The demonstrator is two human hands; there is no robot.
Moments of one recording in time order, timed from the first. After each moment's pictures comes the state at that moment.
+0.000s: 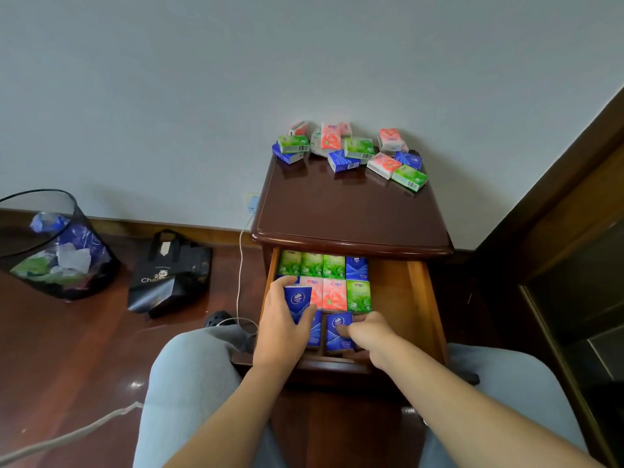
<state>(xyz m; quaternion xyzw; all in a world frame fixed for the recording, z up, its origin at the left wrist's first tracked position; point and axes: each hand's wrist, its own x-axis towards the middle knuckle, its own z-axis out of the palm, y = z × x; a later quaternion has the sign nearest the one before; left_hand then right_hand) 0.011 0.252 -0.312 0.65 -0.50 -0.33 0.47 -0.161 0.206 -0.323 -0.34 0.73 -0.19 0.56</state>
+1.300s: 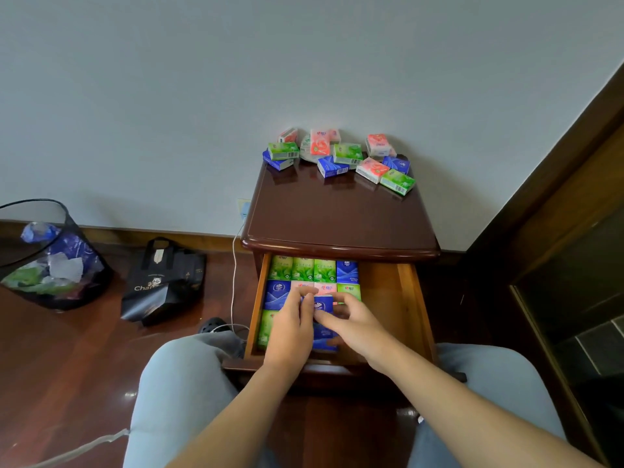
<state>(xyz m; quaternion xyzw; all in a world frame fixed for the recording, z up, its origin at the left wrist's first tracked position) -0.024 0.248 -0.297 0.62 -0.50 -0.40 0.46 -0.167 0.217 -0.286 -0.49 0.59 -0.27 0.58</state>
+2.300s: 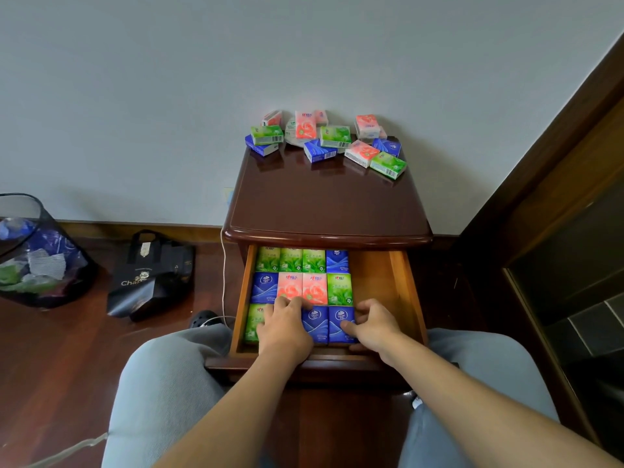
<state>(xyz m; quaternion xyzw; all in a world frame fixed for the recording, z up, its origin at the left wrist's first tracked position) -0.032 0.230 -0.311 0.73 -0.61 -0.29 0.05 -0.216 0.203 -0.339 -0.42 0.74 -0.17 0.49</state>
